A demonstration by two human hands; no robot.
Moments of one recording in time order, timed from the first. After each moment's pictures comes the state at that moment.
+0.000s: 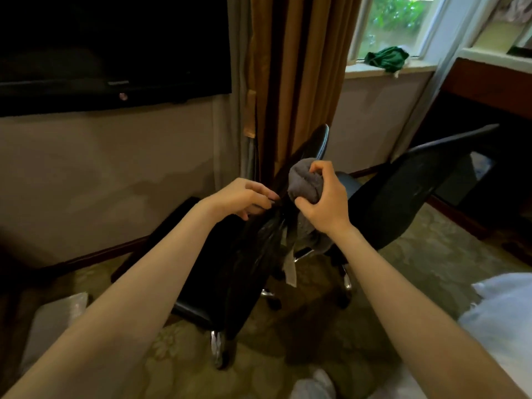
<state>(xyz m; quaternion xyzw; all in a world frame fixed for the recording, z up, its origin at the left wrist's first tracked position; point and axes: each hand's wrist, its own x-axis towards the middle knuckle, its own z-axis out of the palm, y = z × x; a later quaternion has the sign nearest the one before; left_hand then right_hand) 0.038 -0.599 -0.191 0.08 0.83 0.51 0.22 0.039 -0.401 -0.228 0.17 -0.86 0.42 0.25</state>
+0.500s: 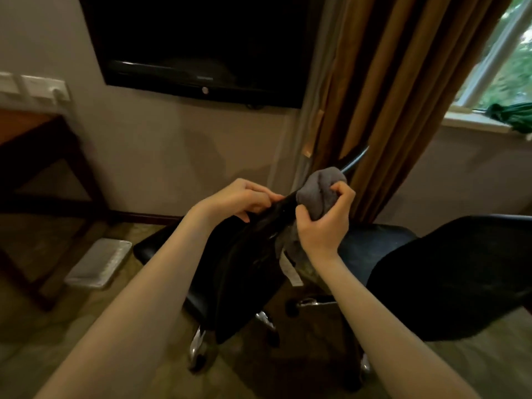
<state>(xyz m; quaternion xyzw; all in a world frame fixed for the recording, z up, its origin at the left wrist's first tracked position) 0.037 -0.518 -0.211 -0.09 0.81 0.57 0.04 -0.026 -0.361 -0.276 0.23 -0.74 0.55 0.31</state>
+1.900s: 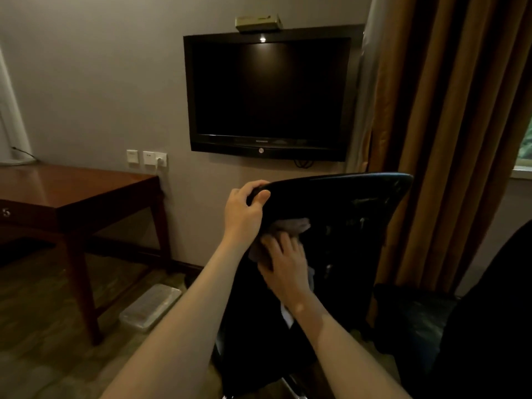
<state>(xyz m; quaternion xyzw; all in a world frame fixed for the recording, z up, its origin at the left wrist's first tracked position) 0.072 -0.477 -0.297 -0.19 0.75 0.44 -0.46 -0.006 -0.407 -0.397 0.51 -0.73 0.28 0.37</state>
